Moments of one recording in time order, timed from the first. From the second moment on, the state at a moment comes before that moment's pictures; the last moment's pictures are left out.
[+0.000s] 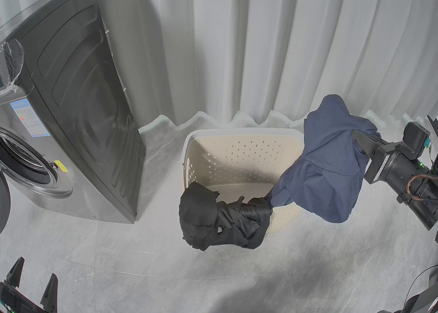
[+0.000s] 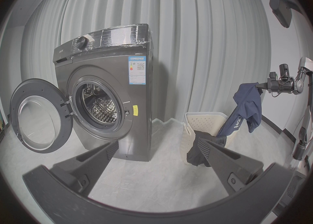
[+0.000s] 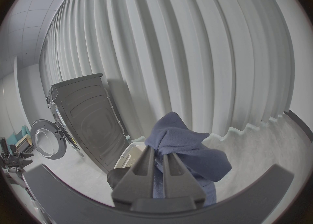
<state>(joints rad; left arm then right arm) 0.00 0.02 -0.02 0.00 0.00 -0.04 0.57 1.35 -0.46 -0.97 -0.25 0.09</state>
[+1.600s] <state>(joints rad) 0.00 0.02 -0.02 0.00 0.00 -0.04 0.57 1.35 -0.47 -0.99 -0.23 0.09</state>
